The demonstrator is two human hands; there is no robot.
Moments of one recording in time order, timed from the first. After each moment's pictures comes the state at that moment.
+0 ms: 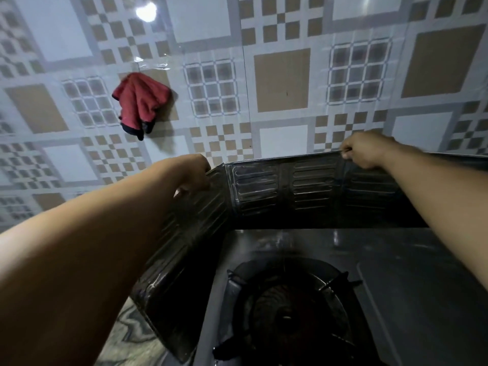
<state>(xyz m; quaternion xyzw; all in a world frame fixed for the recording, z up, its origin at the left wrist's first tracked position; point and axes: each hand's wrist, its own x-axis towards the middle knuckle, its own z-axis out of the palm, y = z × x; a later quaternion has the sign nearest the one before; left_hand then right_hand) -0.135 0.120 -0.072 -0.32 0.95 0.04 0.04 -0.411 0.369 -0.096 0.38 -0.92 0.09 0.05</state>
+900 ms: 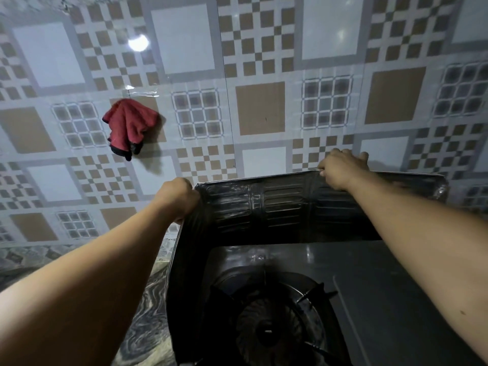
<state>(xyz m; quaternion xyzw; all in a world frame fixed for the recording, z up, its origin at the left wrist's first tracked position) -0.126 0.144 -0.093 -0.39 0.89 0.17 -0.17 -0.387 0.374 -0.096 0.31 -0.94 0.04 0.13</state>
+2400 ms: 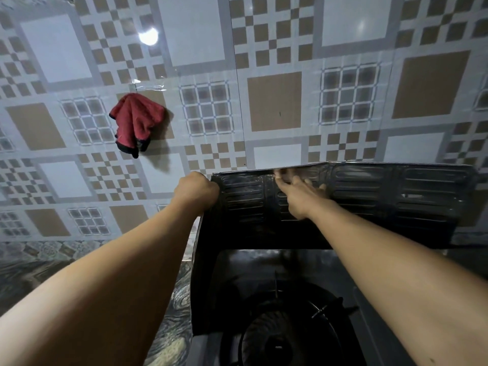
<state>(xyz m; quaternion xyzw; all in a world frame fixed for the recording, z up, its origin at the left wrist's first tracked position) -0.165 0.136 -0.102 -0.45 0.85 0.20 -0.20 -0.336 0.289 -0.152 0.41 -0.91 0.07 0.01</state>
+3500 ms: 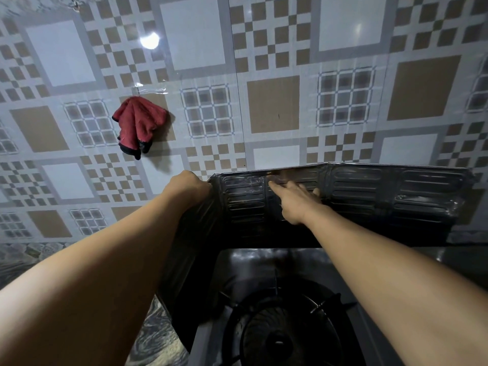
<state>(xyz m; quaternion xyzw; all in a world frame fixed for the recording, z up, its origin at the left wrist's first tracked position) -0.150 0.124 -0.088 -0.46 0.85 0.21 -0.16 -0.319 0.288 -0.154 0.40 -0.91 0.08 0.01</state>
